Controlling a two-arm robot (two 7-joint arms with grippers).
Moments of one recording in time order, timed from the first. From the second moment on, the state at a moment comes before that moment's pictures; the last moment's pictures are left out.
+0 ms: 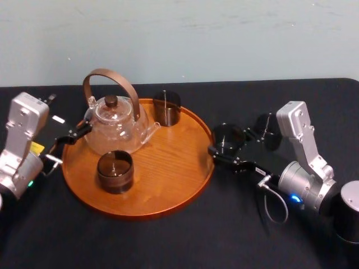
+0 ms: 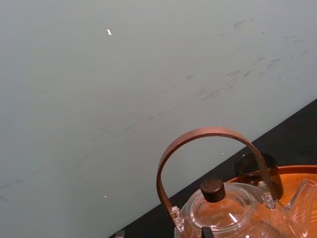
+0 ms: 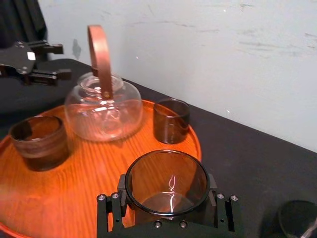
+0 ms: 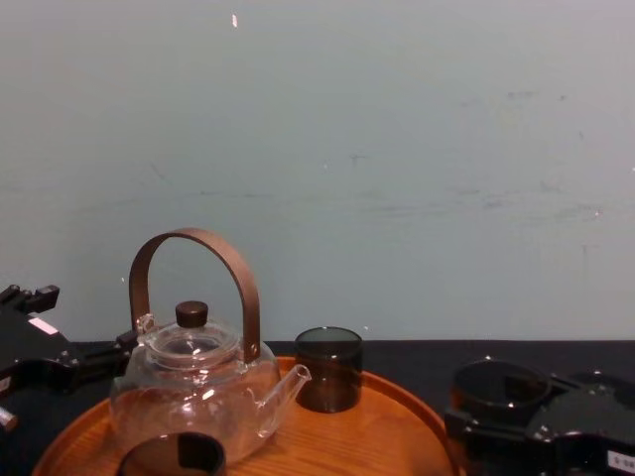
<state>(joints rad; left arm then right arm) -0.20 0.60 0.45 -1.41 -0.25 -0.12 0.03 0.15 0.39 -0.35 -1.43 0.29 0.03 0.43</state>
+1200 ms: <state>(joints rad) -0.20 0.60 0.45 -1.41 -0.25 -0.12 0.03 0.20 0.33 -0.49 -1.39 0.30 0.00 0.48</state>
